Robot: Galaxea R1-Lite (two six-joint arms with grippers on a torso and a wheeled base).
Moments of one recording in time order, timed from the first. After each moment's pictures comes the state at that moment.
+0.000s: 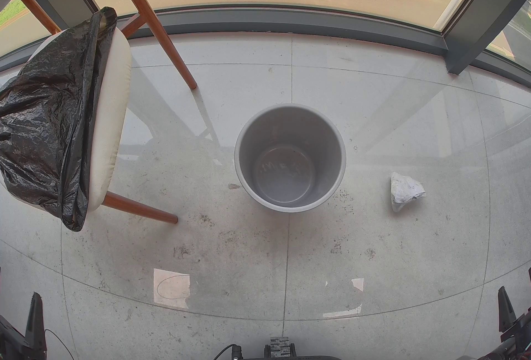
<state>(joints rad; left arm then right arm) 0.00 0.02 -0.07 -0.22 -0.05 0.06 0.01 0.02 -0.02 0.00 -0.03 0.00</state>
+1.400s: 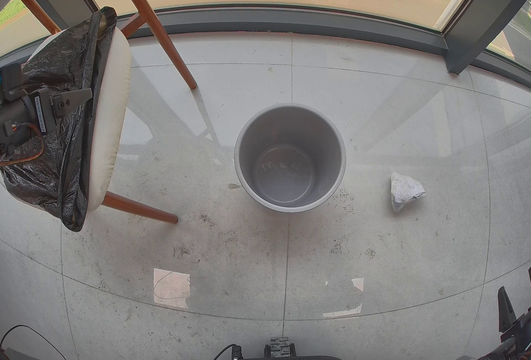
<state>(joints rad) -0.02 1.29 -1.04 -0.12 -0.10 -0.08 0.00 0.02 -0.02 0.00 -0.03 0.00</state>
